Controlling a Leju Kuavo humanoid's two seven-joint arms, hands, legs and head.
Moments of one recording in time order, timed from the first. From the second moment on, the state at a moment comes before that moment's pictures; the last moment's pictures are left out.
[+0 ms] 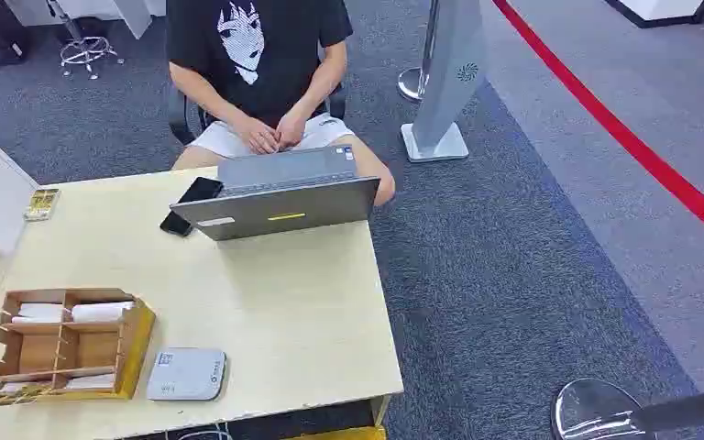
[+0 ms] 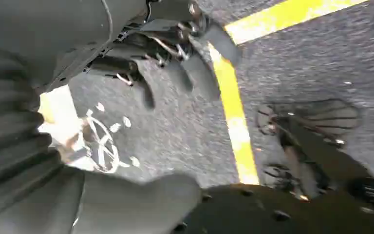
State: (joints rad) left arm 0.14 -0.01 -0.01 -0.39 0.11 0.00 -0.03; right arm 0.14 0.01 0.04 -0.38 -0.06 -0.01 -0.02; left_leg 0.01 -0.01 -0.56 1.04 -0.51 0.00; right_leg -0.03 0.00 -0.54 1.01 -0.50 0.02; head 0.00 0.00
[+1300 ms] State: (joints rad) left arm 0.18 -0.09 -0.15 -0.52 1.01 0.05 -0.22; right arm 0.00 0.08 0.49 -0.20 -0.87 -0.05 -0.07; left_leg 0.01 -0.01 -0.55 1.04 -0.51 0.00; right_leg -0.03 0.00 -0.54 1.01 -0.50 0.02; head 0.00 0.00
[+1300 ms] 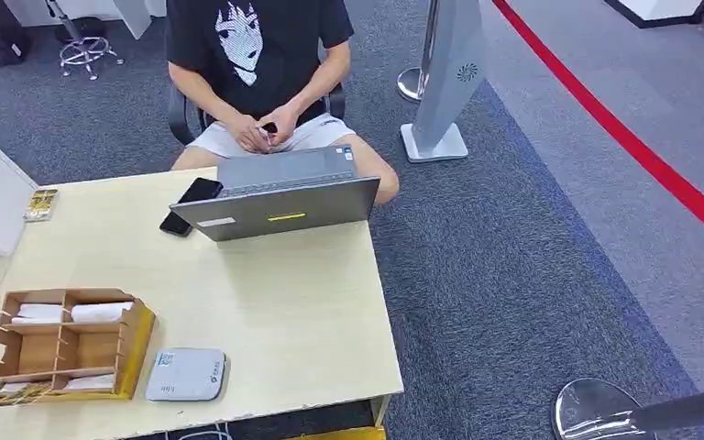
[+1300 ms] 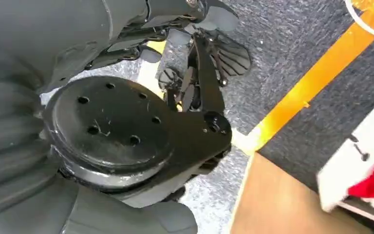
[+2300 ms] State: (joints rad) left arm 0.53 -0.31 0.19 -1.27 0.73 0.22 -0.25; right arm -0.03 0.08 0.65 -0.19 -0.75 -0.13 -0.02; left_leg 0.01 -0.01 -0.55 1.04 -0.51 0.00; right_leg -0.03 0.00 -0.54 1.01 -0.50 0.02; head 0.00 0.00
